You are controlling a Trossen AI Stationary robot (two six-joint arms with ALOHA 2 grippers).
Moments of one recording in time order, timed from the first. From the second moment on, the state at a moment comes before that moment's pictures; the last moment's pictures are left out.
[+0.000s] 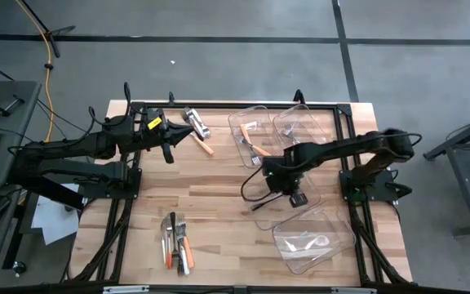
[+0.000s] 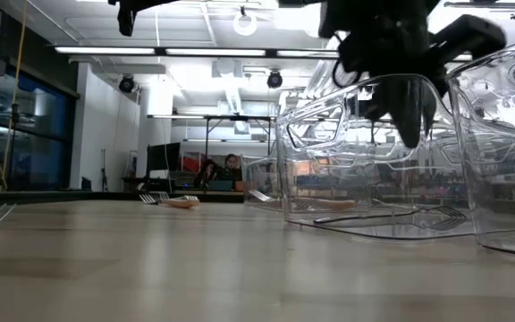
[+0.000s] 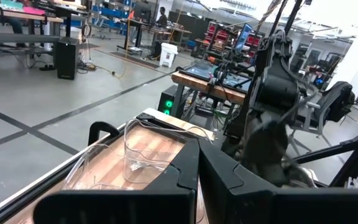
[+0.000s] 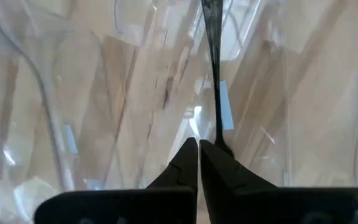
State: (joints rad) left arm 0.14 0.73 0.71 0.00 -0.17 -0.26; right arm 0.04 1.60 1.15 -0.97 -0.25 -0.29
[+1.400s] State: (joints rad) left arm 0.14 0.73 0.71 0.00 -0.20 -0.19; right arm -0.08 1.20 0.74 0.42 -0.12 0.28
